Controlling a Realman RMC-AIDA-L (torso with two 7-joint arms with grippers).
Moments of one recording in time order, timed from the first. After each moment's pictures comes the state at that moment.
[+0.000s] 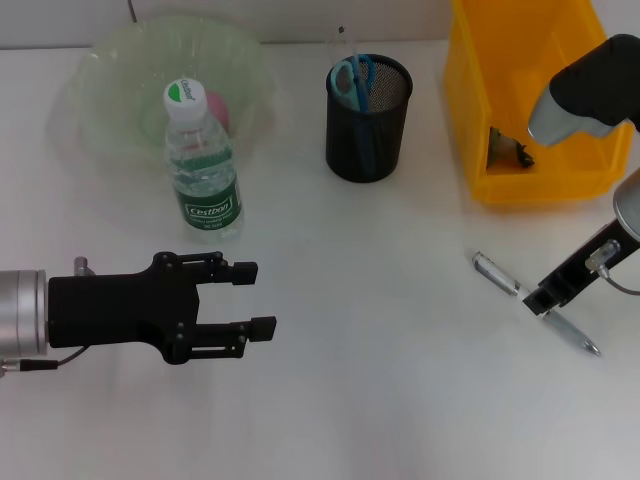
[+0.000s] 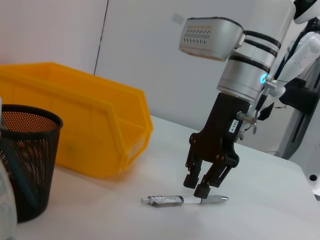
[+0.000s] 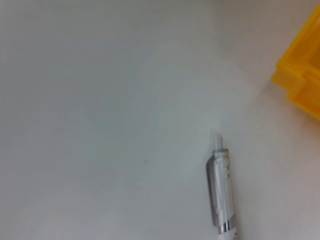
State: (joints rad) left arm -0.39 -2.02 1.02 0.62 1.79 1.63 -1.28; right arm 0.59 2.09 -1.38 -1.26 -2.72 -1.60 2.63
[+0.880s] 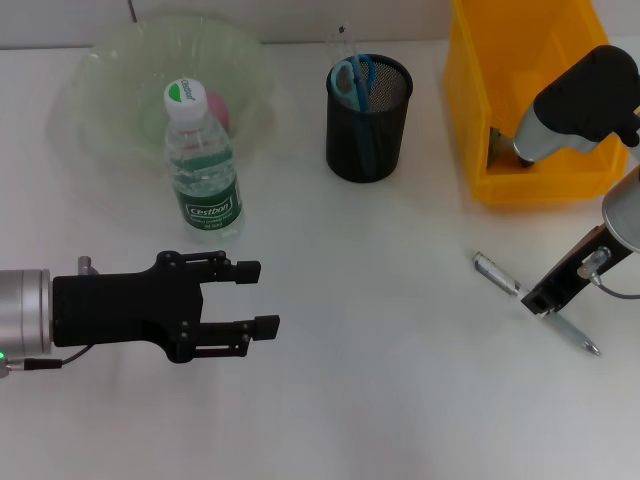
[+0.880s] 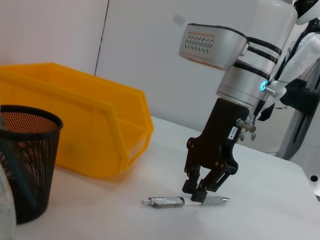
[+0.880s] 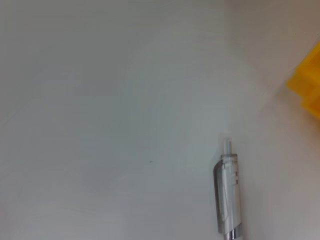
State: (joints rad) left arm -0.39 -2.03 1.02 0.62 1.79 1.62 -1.28; right arm 0.58 2.09 -1.44 -1.25 -2.72 -1.56 2.62
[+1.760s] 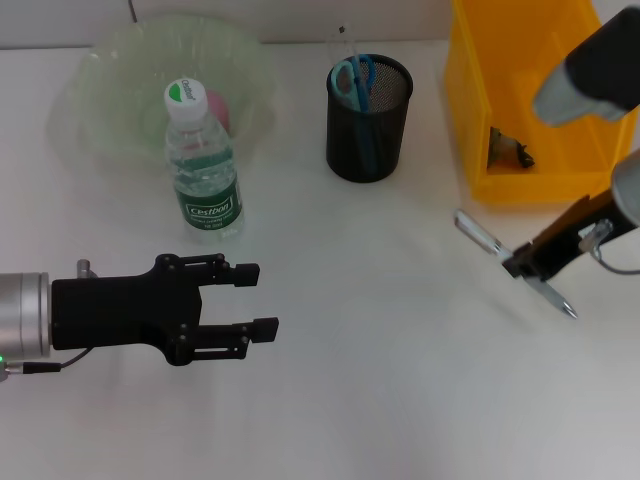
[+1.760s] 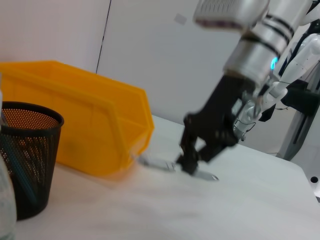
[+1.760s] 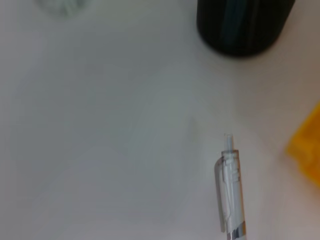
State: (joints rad) left arm -0.39 -2.03 1.02 0.62 1.79 1.62 -1.28; right arm 0.50 2.09 -1.34 -1.45 -2.57 -1.57 2.54
